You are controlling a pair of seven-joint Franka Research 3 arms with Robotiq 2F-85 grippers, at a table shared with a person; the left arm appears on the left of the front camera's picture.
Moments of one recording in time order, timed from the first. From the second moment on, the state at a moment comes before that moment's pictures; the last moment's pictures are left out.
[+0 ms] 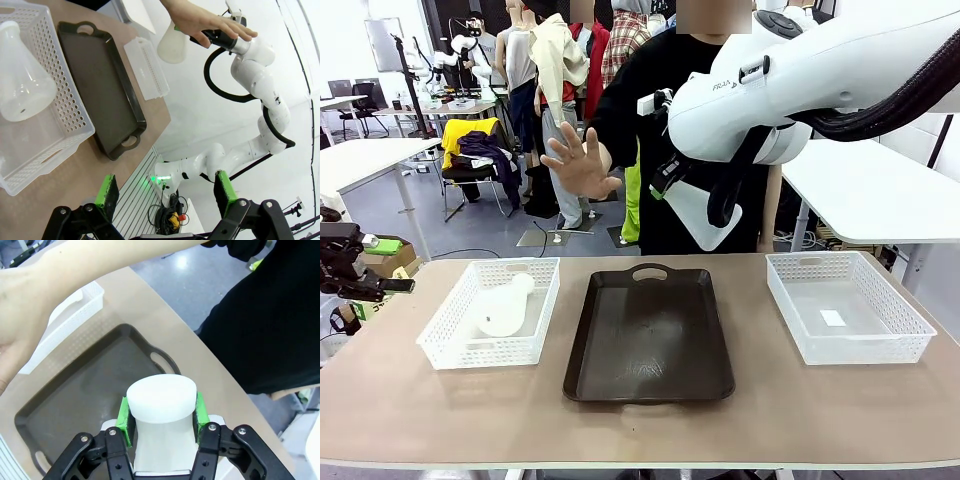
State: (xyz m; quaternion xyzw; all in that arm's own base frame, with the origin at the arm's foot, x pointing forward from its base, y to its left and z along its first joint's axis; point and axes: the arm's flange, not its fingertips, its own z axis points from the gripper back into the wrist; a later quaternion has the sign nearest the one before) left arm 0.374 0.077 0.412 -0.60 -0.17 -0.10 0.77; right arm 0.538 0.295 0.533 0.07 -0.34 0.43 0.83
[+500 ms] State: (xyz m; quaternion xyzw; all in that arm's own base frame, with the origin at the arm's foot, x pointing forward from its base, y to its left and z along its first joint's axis) left arm 0.374 0.077 0.412 -0.60 -0.17 -0.10 0.77; right arm 0.538 0.295 0.533 0.07 -0.34 0.43 0.83
